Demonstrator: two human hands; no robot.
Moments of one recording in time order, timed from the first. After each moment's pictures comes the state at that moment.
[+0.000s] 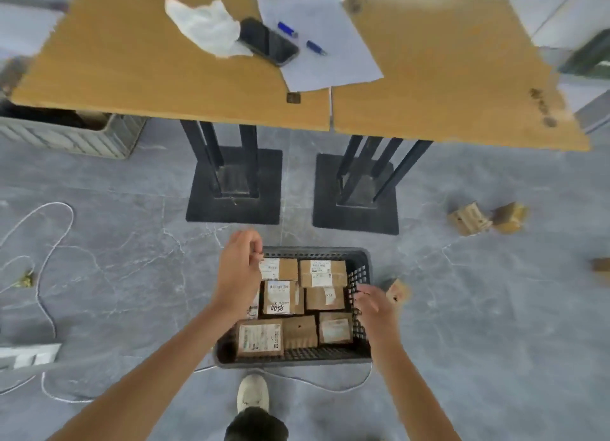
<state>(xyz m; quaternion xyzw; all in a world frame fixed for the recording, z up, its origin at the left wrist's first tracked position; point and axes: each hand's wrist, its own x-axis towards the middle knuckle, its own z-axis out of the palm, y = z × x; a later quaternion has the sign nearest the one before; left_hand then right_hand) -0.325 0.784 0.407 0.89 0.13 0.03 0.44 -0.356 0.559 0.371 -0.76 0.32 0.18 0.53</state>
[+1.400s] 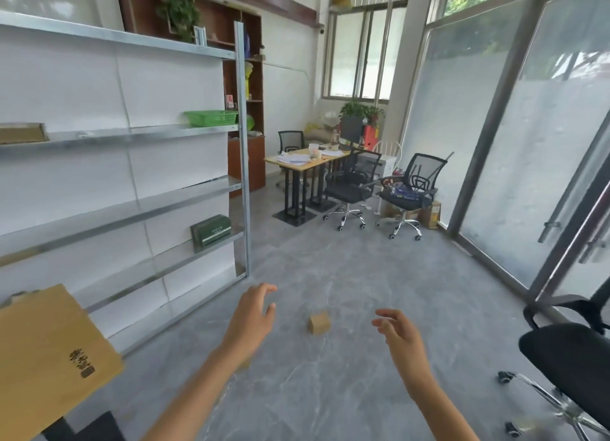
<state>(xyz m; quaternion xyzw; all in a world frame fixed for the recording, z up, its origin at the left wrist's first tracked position) -0.345 0.020 0.793 0.81 -0.42 -0.04 0.40 -0.568 -0.130 0.784 -0.68 0.42 -0.33 0.51</state>
